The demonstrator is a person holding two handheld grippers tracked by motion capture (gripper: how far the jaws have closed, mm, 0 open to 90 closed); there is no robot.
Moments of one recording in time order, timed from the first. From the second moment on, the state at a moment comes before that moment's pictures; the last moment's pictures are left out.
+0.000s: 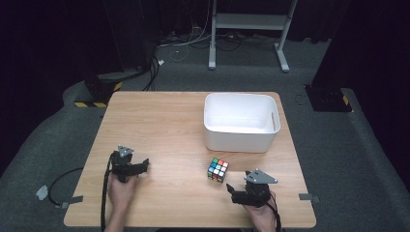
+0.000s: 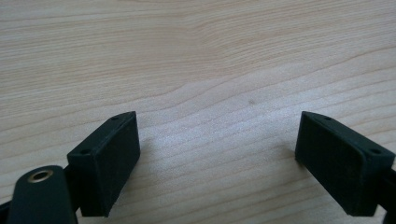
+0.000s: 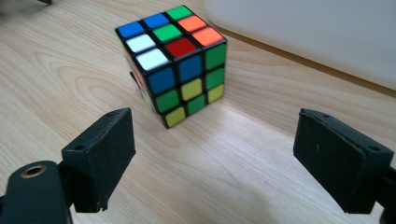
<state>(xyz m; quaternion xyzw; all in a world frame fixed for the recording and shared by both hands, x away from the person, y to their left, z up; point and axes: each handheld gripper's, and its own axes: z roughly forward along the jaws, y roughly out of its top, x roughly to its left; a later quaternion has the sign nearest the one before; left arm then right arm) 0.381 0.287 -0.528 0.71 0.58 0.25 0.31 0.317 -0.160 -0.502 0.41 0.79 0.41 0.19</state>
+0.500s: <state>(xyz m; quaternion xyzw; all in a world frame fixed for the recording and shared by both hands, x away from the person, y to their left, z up) 0.381 0.288 -0.528 0.71 0.58 0.25 0.31 0.331 -0.137 -0.497 0.39 0.81 0.40 0.18</state>
